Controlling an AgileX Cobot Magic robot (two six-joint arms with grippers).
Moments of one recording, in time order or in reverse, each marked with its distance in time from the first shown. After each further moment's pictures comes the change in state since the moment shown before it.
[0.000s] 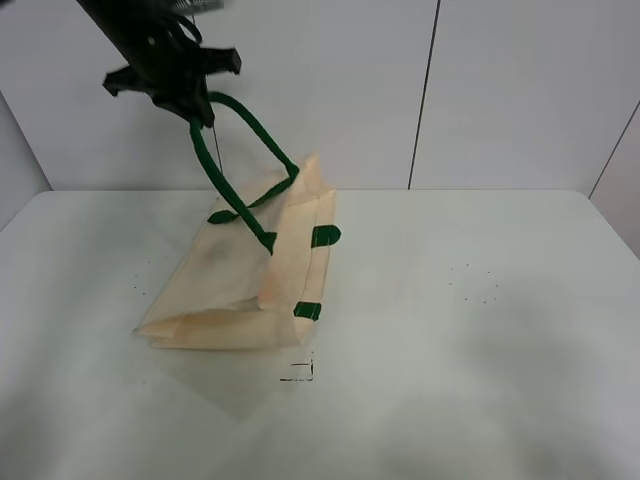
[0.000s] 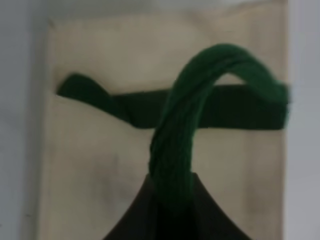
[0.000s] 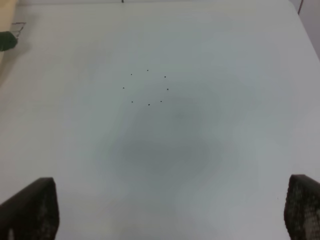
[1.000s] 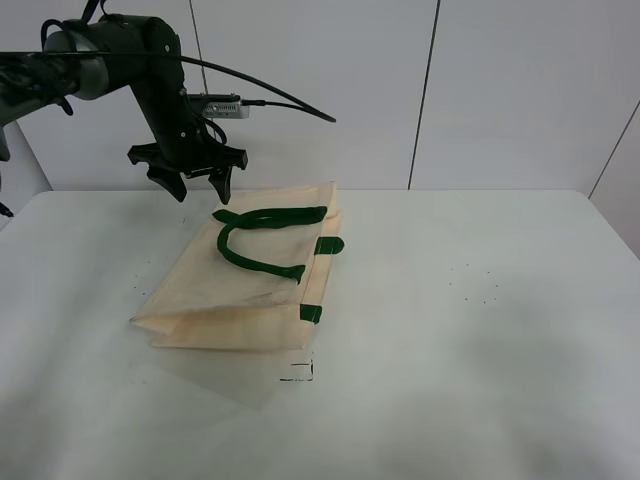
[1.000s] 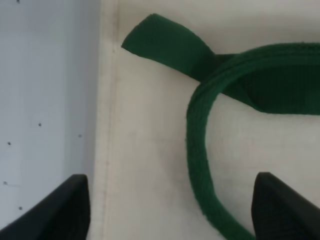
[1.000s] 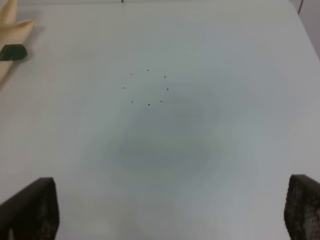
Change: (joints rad) left arm 0.009 0.150 0.065 0.157 -0.022 0.011; right arm 0.000 0.000 0.000 0.000 0.000 0.000
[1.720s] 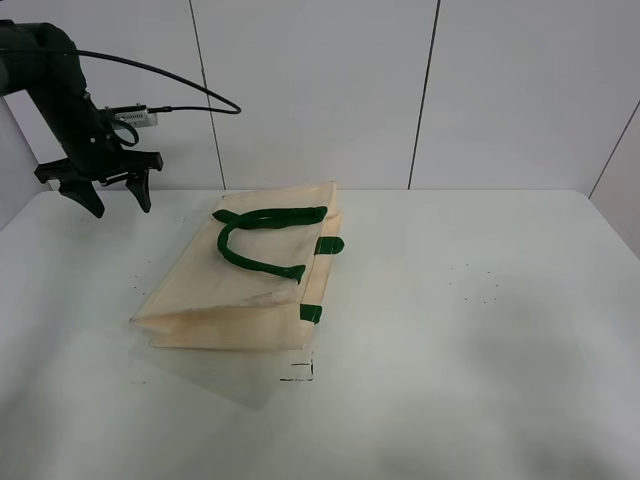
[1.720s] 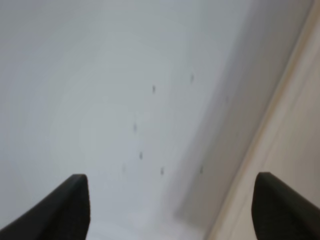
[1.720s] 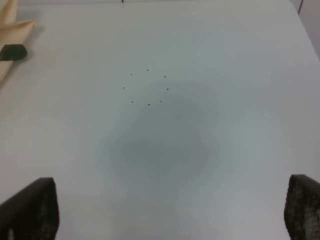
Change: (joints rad) left arm 0.253 -0.094 0.180 -0.030 0.020 0.012; right arm 0.000 0.000 0.000 0.000 0.000 0.000
